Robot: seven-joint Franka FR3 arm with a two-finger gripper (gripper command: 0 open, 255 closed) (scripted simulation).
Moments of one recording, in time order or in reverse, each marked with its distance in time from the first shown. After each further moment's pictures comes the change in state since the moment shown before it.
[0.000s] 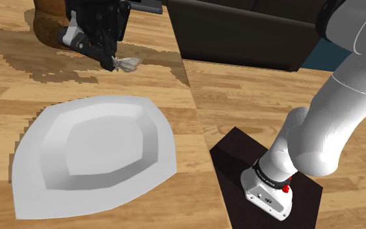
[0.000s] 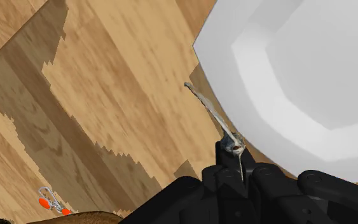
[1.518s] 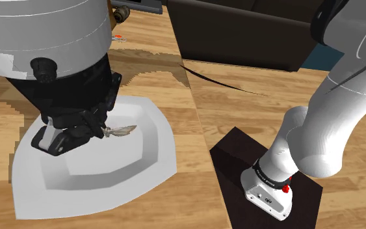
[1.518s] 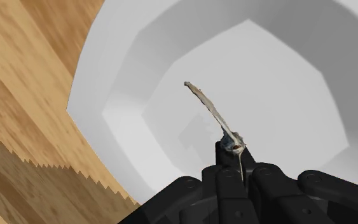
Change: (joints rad) arm 0.101 0.046 0.078 -0.126 -0.025 0.094 0.225
